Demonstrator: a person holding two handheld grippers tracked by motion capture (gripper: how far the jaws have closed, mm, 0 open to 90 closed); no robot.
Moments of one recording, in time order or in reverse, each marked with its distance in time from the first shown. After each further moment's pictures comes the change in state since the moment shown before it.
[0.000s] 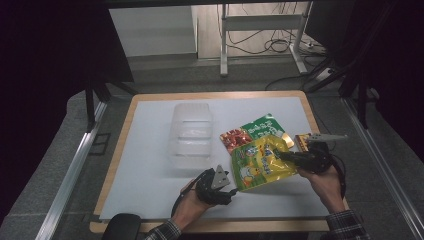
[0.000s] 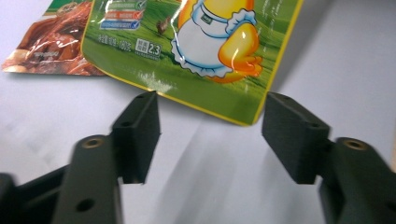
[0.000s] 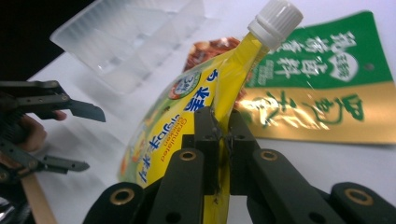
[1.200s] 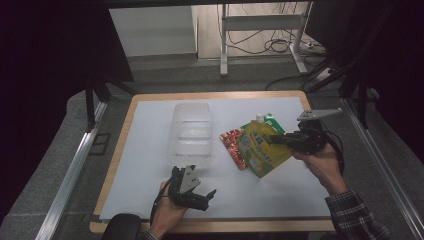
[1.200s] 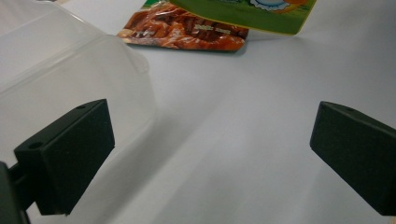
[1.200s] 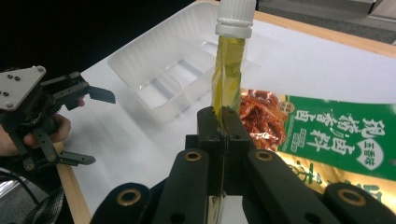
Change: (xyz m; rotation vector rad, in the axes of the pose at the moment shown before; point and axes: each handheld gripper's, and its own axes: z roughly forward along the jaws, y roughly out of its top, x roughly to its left) left arm 0.022 -0.037 -0.056 -0.071 0.160 -0.086; right arm 0.043 0.076 -0.011 0.020 0.080 -0.173
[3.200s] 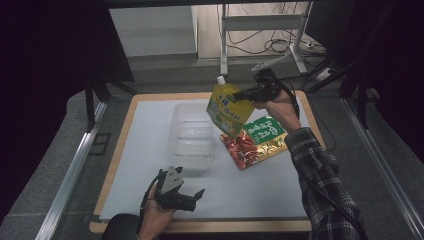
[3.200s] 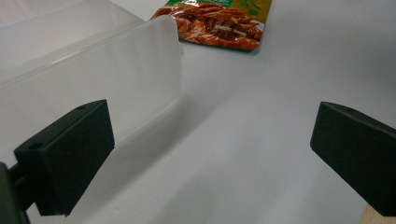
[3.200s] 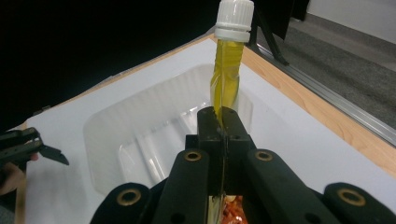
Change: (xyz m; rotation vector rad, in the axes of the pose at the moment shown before) left arm 0.016 -0.016 -0.028 -0.039 0.003 -0.117; right arm -0.031 0.130 0.101 0.026 0.111 -0.165
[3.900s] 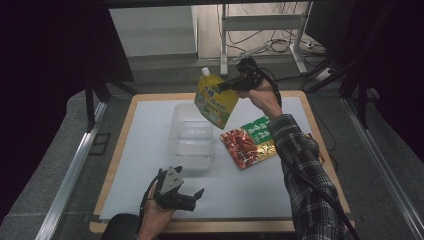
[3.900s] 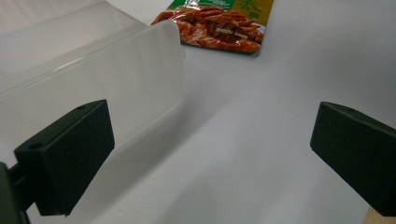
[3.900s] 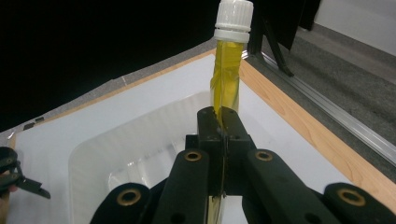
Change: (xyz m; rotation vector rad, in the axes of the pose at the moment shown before) left arm 0.000 0.000 -0.001 -0.009 0.007 0.010; right arm -0.007 0.038 0.040 -0.003 0.022 -0.038
